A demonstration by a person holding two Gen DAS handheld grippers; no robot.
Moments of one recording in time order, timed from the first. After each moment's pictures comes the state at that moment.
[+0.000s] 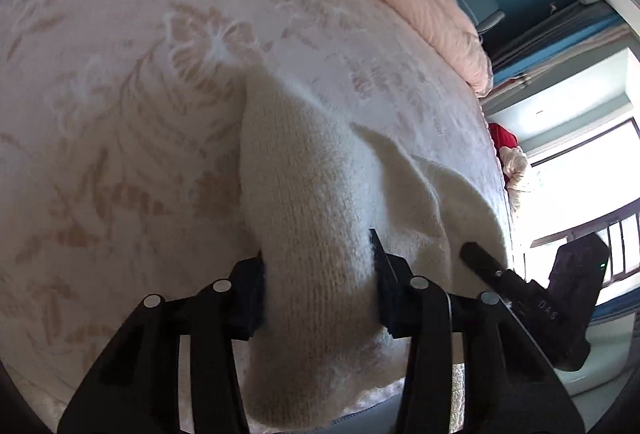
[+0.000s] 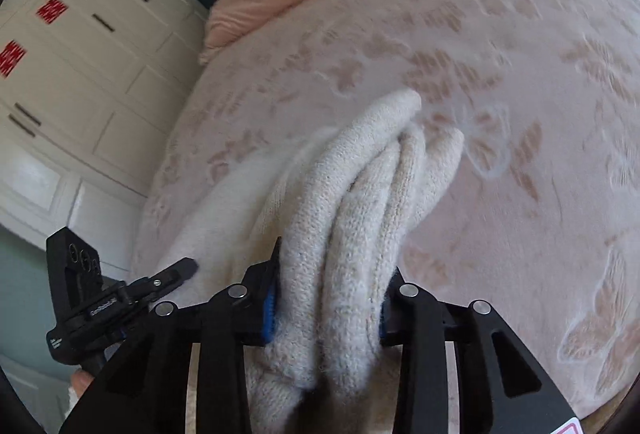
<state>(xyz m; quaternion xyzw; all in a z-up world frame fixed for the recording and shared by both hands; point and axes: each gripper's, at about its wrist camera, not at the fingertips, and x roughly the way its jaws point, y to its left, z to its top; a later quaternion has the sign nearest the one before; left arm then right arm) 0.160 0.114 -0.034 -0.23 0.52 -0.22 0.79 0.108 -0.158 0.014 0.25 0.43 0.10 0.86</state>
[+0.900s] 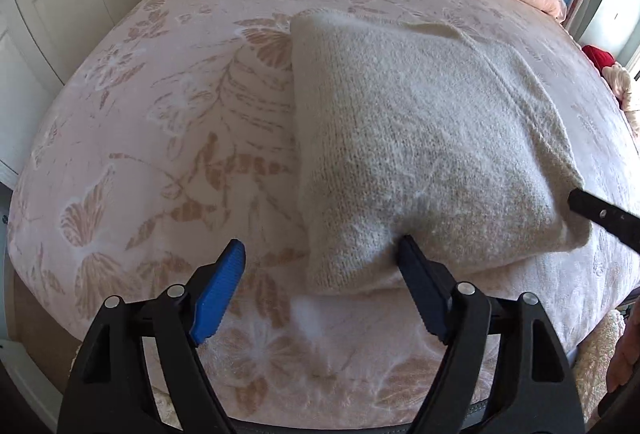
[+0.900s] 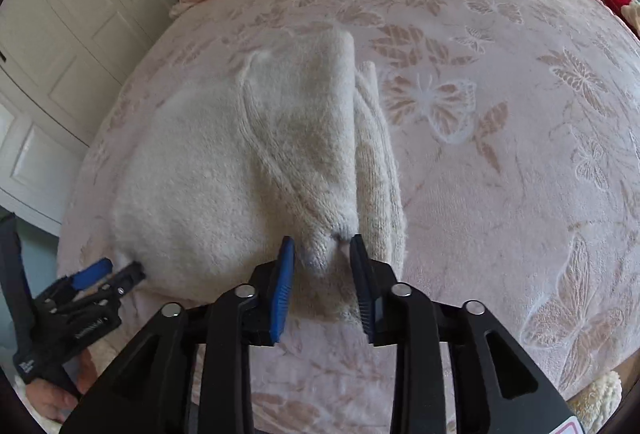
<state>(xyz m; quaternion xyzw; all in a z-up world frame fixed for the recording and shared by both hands) 0.108 0.097 -0.073 0.01 0.54 -0.06 0.84 0.092 -0.160 -0.052 0.17 0.50 0.01 0.85</state>
